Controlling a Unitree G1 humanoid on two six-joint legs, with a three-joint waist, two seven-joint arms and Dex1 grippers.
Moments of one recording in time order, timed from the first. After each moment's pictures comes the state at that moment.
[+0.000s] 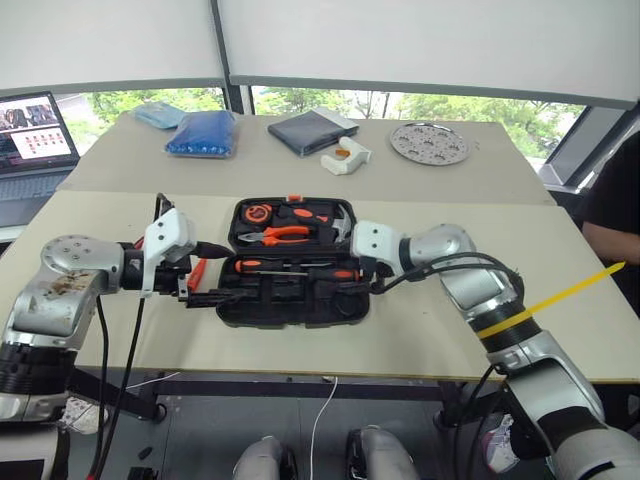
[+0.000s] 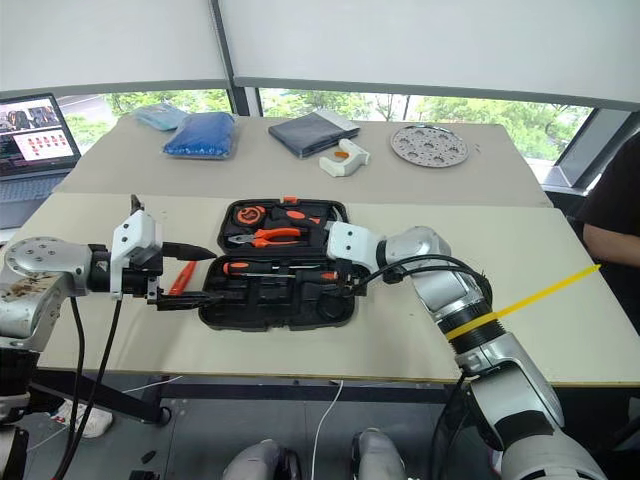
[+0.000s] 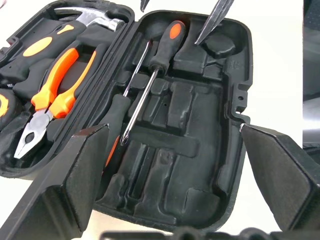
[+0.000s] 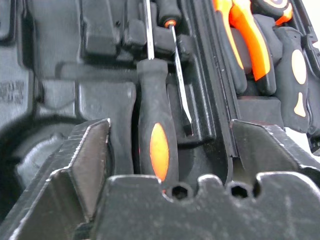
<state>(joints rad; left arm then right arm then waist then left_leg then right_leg) -0.50 0.91 0.03 0.02 -0.37 0.41 -1.30 -0.84 -0.47 0.37 0.22 -0.03 0.25 1.07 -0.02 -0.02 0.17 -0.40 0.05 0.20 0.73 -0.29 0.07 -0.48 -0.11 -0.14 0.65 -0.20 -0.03</state>
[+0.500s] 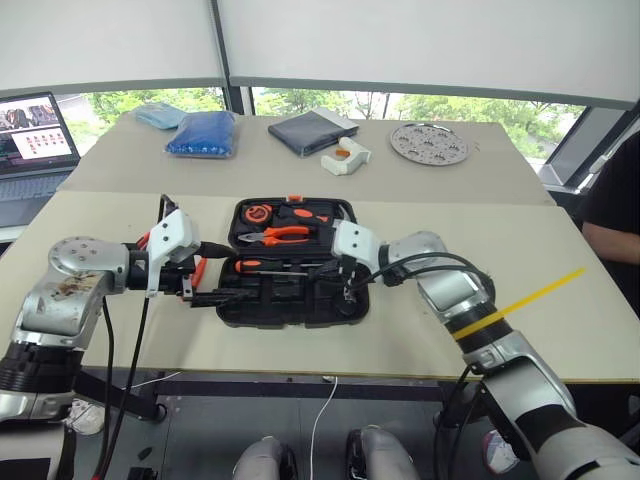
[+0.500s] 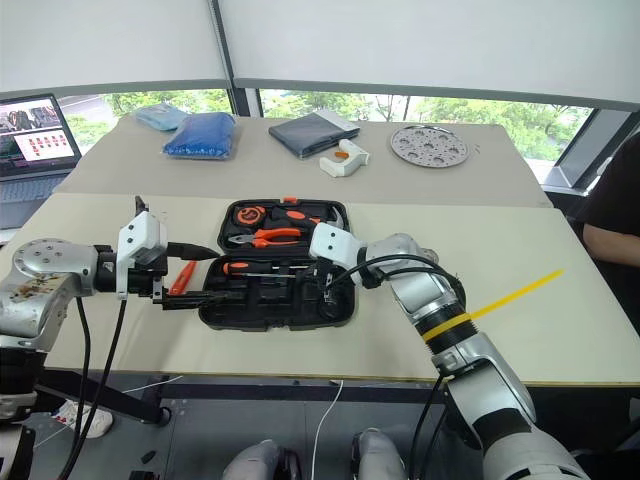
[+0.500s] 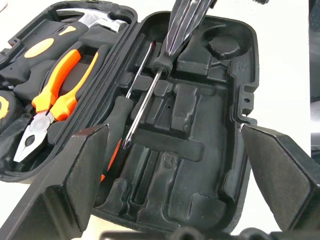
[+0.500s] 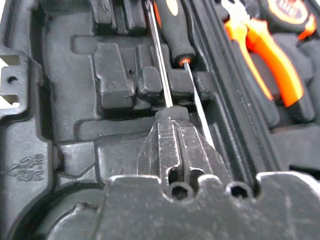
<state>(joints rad) -0.50 0.89 0.02 0.04 -0.36 0.38 -1.28 -0.88 -0.35 0.39 0.37 -0.07 0.28 1.01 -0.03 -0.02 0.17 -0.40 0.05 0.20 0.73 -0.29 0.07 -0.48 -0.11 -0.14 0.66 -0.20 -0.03</state>
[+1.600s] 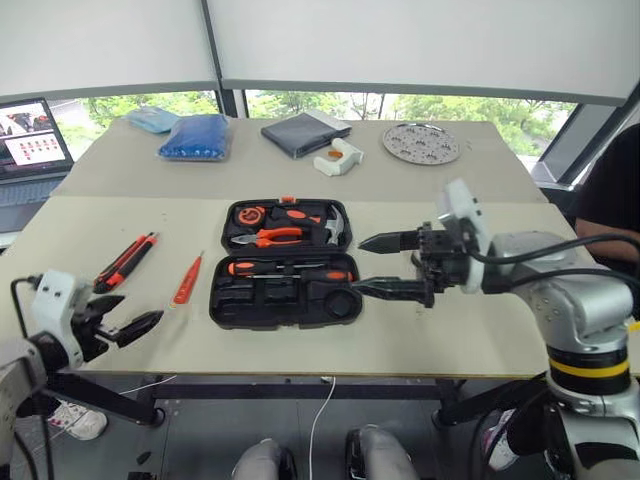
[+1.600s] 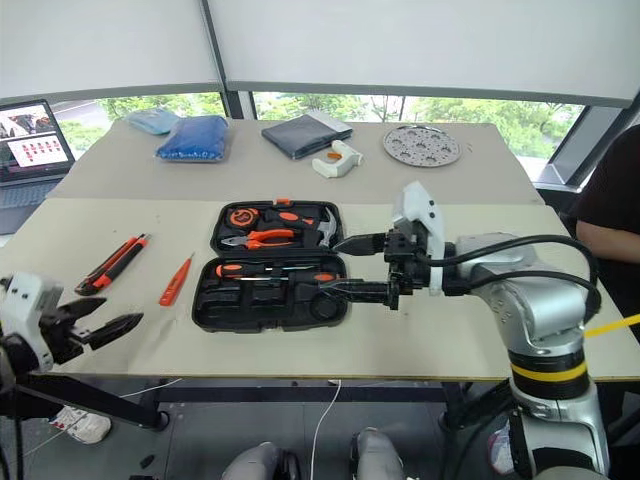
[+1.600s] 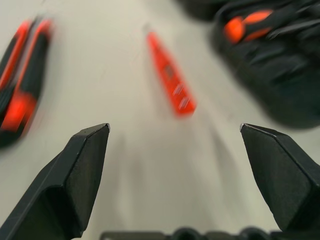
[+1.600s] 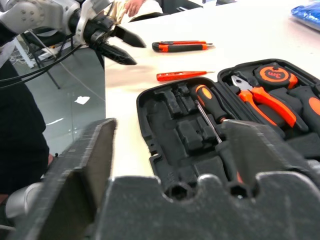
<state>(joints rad) 0.16 0.78 0.61 -0.28 -0.47 0.79 -0.77 -0.59 -0.65 -0.06 -0.41 0.61 0.92 1.10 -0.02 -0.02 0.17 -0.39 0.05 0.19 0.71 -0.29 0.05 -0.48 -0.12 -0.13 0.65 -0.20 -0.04</state>
